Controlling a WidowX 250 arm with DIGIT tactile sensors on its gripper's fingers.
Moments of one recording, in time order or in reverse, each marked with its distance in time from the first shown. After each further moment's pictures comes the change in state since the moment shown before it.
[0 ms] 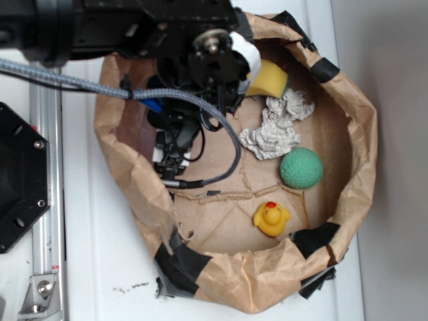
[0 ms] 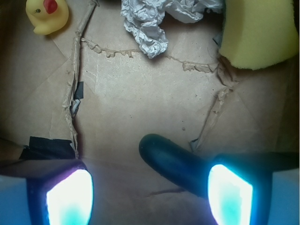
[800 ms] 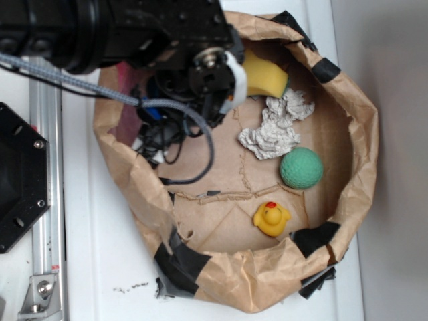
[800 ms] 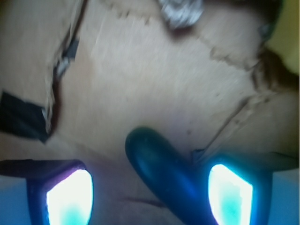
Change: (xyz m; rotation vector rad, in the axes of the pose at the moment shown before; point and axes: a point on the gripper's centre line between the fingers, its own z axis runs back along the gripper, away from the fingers) arm -0.013 0.009 -0.034 0.010 0.076 -0.329
